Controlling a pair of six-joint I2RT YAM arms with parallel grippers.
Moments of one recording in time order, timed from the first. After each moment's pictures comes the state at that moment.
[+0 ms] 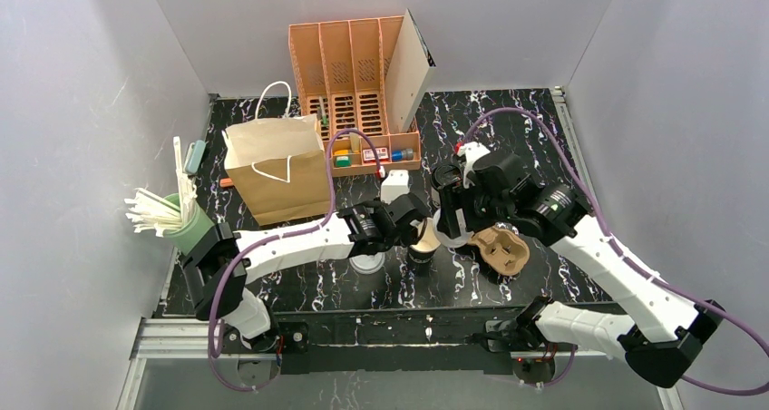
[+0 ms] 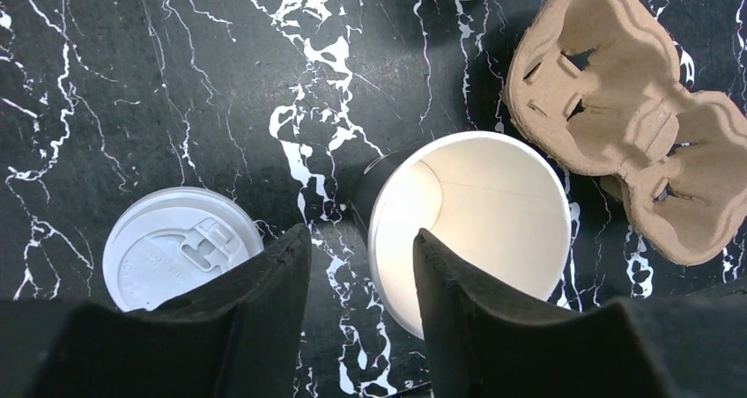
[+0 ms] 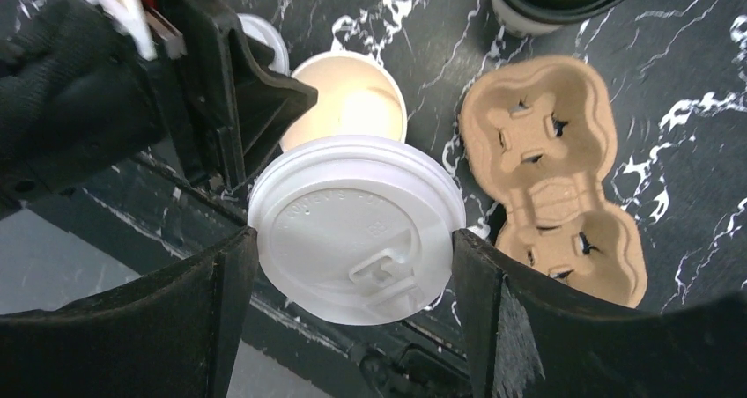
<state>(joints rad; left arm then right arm) -1.11 1.56 1.13 -0.50 -0.48 -0.87 0.78 1.03 1.20 -0.97 0.01 0.32</state>
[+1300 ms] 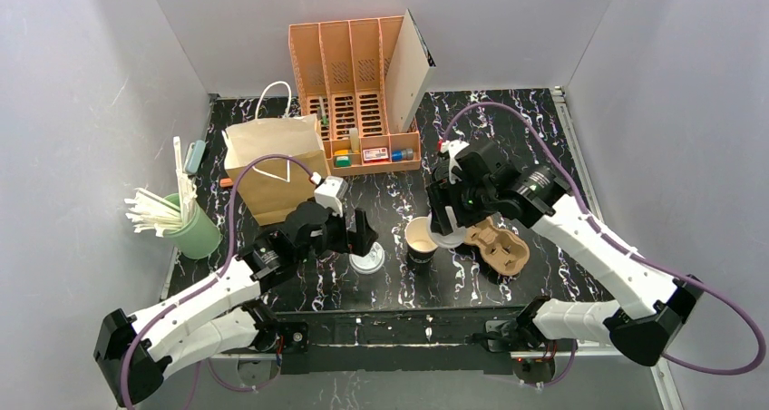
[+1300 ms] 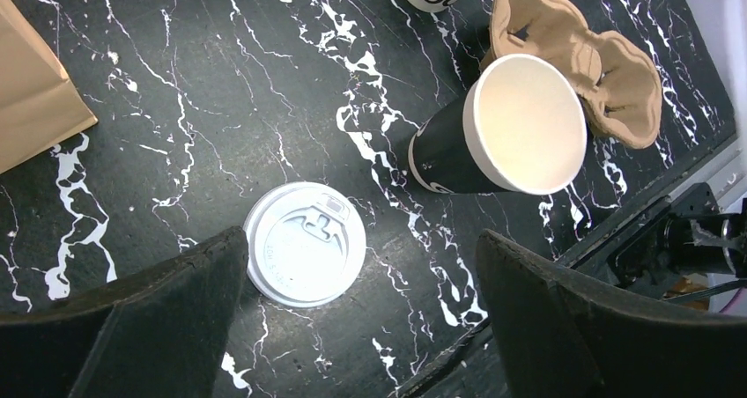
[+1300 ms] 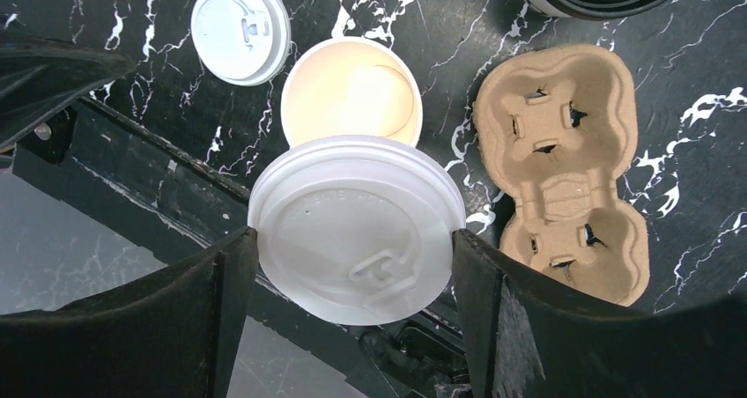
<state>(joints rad) -0.83 0.88 0.62 -0.26 -0.12 -0.49 0.78 1.21 1.31 -1.06 -0.04 0.29</state>
